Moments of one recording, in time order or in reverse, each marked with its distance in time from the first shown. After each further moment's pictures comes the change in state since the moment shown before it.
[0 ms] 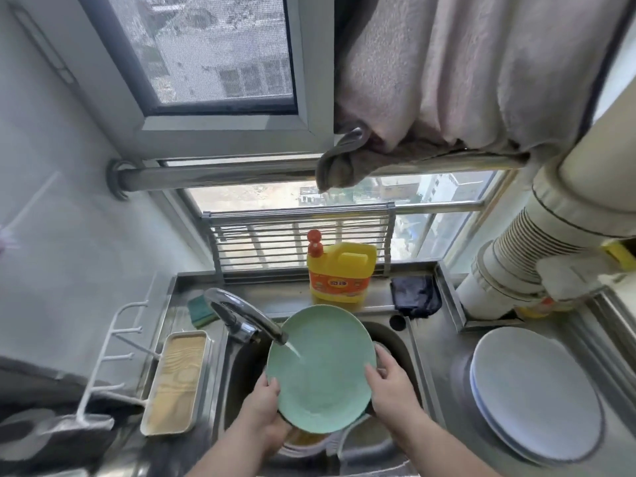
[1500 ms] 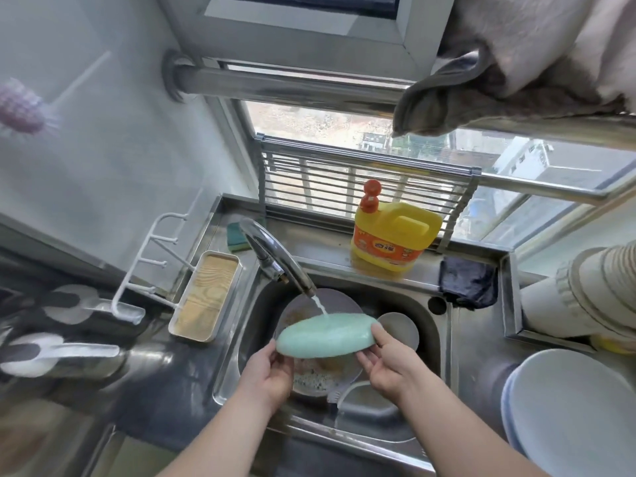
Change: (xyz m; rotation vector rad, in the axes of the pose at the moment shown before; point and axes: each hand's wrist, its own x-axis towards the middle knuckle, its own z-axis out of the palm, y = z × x) left_hand 0.018 -0.032 -0.036 -0.737 0.183 -0.127; right_hand 0.055 -0.001 0.022 0.540 -0.046 0.643
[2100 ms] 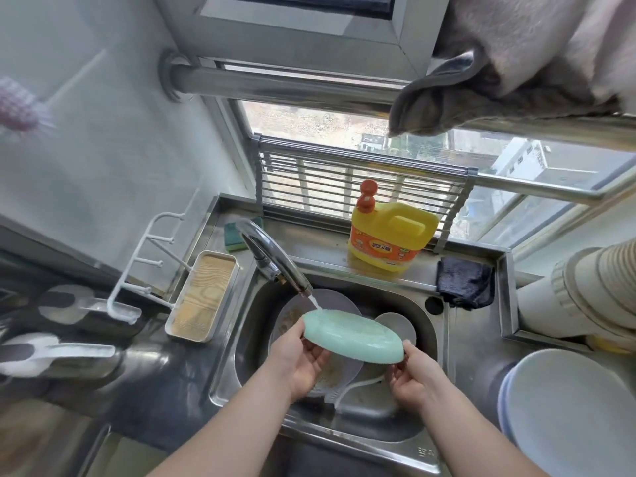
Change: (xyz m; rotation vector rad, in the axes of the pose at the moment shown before) left_hand -0.016 -0.037 0.045 0.436 -0.133 -0.001; right_hand 0.008 -0.017 -0.044 0.102 0.182 0.007
